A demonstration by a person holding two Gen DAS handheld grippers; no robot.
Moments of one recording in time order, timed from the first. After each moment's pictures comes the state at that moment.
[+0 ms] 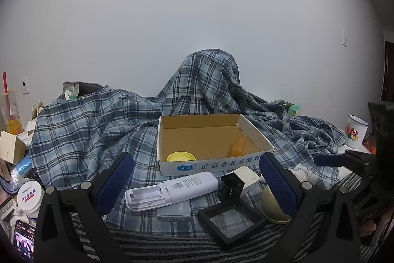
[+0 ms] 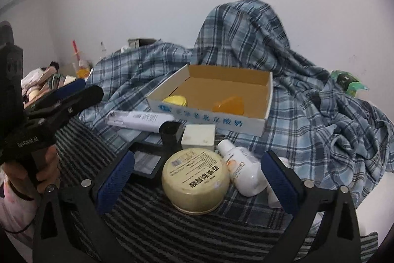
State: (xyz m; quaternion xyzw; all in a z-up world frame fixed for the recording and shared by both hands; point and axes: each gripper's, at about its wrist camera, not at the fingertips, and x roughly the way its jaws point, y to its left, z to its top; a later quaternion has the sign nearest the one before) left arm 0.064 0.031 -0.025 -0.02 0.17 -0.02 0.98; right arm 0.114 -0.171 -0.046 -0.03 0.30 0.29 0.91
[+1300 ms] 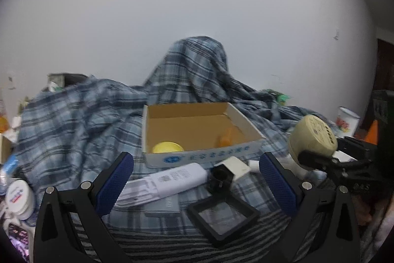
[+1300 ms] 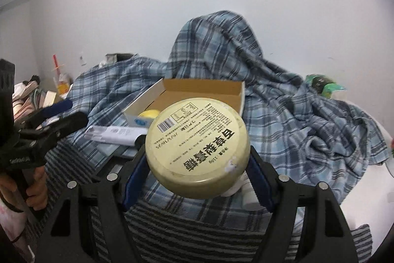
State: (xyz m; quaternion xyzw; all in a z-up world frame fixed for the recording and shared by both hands) left arm 0.083 0.034 -0.031 -0.03 0.21 -0.08 0.97; right arm 0.112 -0.189 -0.036 -0.01 0.27 0.23 0.94
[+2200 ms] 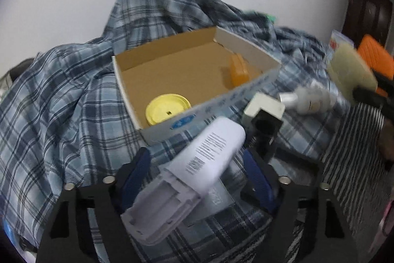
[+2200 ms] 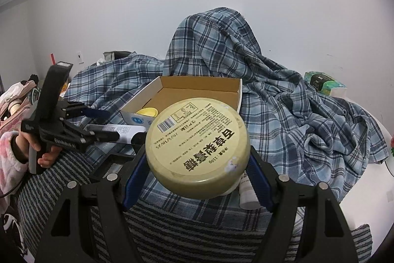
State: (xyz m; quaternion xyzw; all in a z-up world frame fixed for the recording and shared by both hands) left arm 0.176 0.055 -0.081 0.11 0.39 -0.18 0.89; right arm 0.112 -0.191 -0.038 -0.01 0.28 0.22 0.93
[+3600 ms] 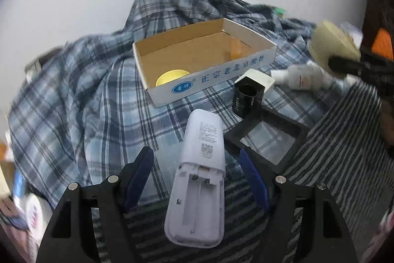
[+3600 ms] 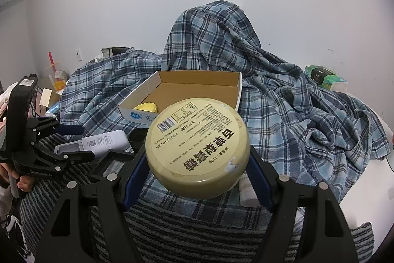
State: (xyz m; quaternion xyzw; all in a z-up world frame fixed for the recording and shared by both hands) left arm 0.111 0.034 -0.086 0.14 0.39 -0.10 0.90; right arm 0.117 -0.191 -0.042 -0.01 0.29 0.22 0.93
